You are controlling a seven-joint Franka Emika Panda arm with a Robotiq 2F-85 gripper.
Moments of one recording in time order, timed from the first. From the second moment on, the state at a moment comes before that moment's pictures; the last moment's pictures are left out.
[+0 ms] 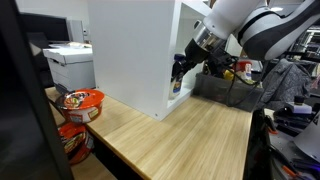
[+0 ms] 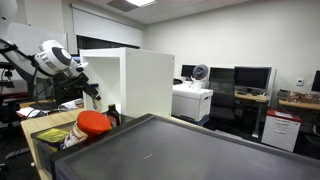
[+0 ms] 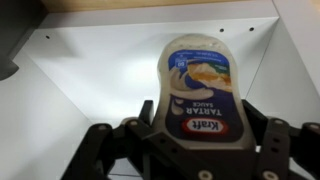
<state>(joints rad) -1.08 -0.27 1.35 -2.59 -0.68 3.01 1.11</state>
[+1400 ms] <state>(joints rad) -1.35 -0.27 1.62 -2.54 -0.67 3.01 1.11</state>
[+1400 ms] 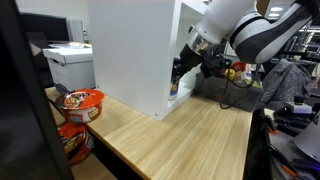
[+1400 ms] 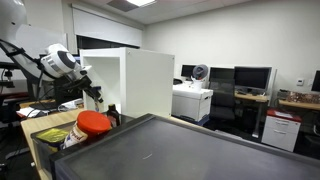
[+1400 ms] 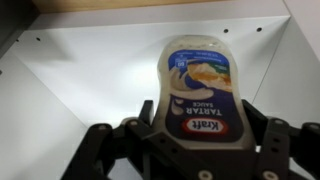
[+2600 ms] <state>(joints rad) -1.41 -0.27 1.65 -2.51 -0.67 3.01 1.11</state>
